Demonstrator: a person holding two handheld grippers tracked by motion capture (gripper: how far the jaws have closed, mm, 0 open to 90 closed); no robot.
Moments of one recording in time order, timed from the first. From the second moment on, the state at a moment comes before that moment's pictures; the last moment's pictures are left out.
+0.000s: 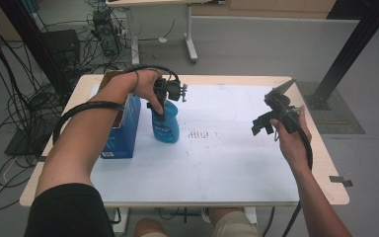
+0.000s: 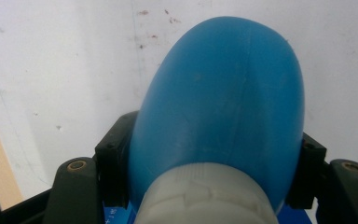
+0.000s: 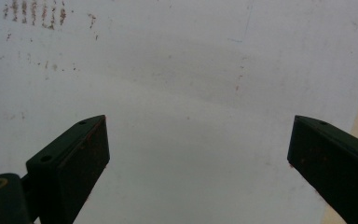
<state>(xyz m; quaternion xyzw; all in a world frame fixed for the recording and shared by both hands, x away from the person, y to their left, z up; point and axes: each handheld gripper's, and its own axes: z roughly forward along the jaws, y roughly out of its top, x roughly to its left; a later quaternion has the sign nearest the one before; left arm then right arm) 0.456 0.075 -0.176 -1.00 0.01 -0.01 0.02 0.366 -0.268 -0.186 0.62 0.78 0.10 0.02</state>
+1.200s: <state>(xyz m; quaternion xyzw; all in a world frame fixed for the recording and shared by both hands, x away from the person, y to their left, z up) 0.457 0.076 -0.175 -1.00 0.01 -0.01 0.02 0.367 -0.262 -0.185 0.62 0.78 0.10 0.03</state>
